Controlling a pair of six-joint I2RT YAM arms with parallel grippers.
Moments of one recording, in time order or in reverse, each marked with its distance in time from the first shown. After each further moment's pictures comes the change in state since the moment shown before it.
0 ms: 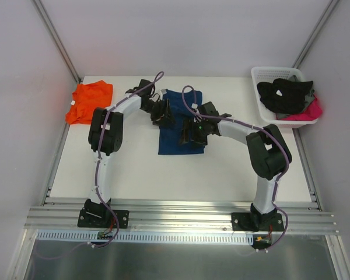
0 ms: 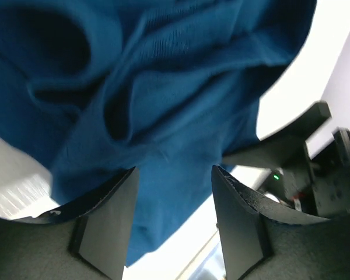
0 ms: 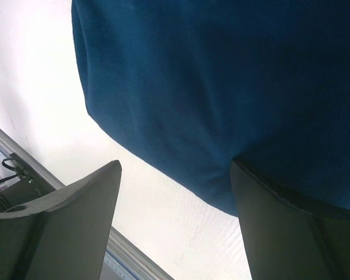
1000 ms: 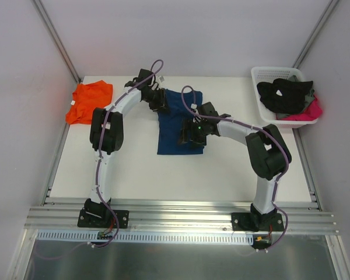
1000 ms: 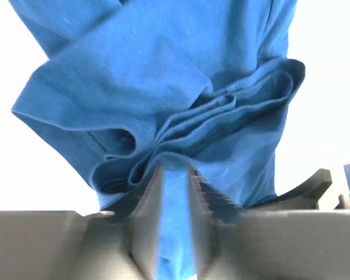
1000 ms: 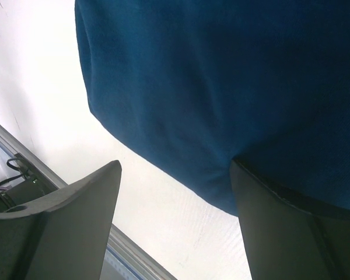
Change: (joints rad) left arm -0.006 0.053 0.206 -0.016 -0.235 0.043; right arm 0.006 0.000 0.000 0.008 -0.003 0.019
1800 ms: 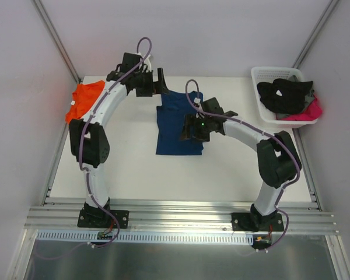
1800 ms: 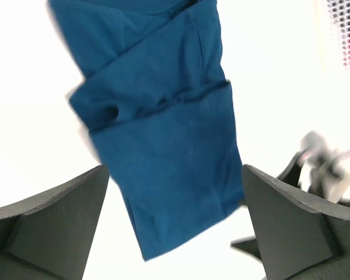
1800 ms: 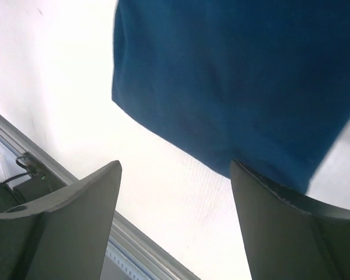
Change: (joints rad) left arm 0.023 -0.285 -0.034 0.000 -0.128 0.051; right arm 0.003 -0.101 0.002 -0.061 0.030 -0.020
